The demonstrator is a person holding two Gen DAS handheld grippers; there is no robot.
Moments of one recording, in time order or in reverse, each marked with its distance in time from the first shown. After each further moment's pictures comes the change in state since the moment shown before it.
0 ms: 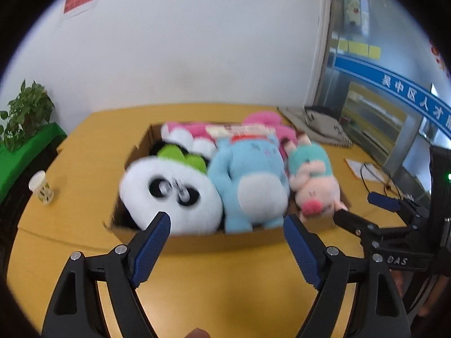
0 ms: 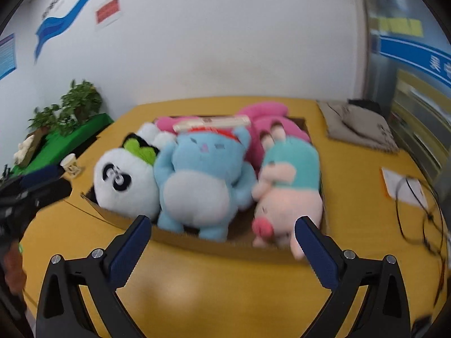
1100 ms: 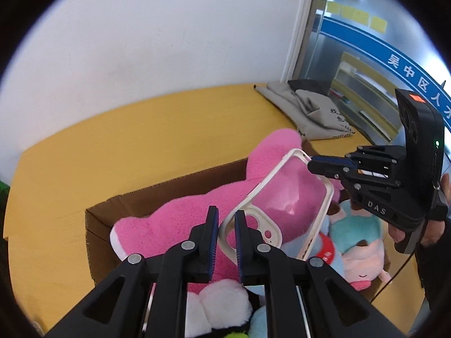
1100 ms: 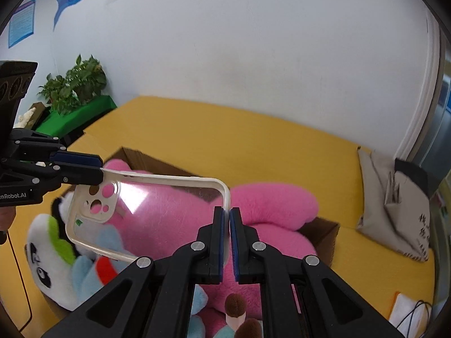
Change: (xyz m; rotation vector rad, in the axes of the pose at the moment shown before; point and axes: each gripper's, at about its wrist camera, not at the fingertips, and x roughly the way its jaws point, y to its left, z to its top) left arm 0.214 0.046 0.202 0.162 0.213 -0.196; right arm 0.202 -0.037 0.190 -0.238 0.075 0.115
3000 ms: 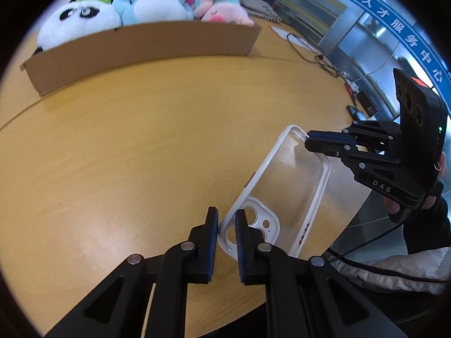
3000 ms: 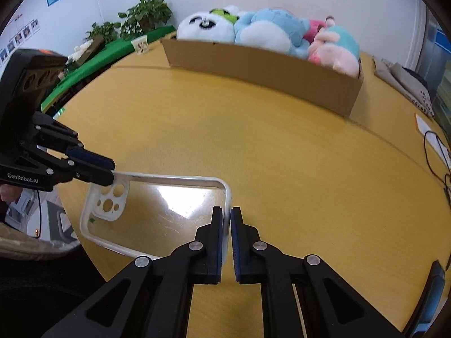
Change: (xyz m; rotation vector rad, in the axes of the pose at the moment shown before) left arm -0.138 -0.198 -0.381 -0.073 0.245 -0.166; right arm -0.238 0.146 -0.383 -0.055 0.198 0.155
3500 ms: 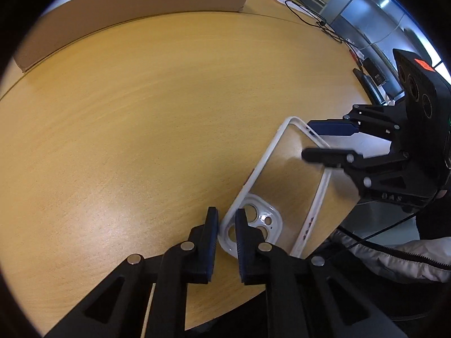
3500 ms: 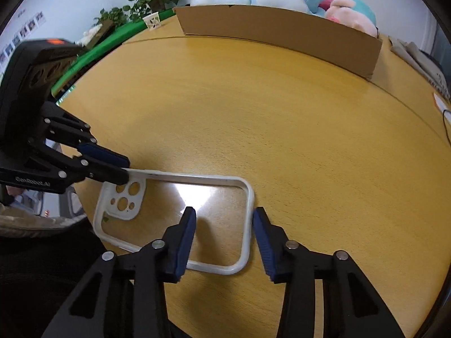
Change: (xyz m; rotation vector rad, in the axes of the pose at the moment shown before) left arm 0.055 -0.027 -0.033 0.007 0.139 0.035; right arm 0.027 0.008 -0.039 -0.019 0.114 0.071
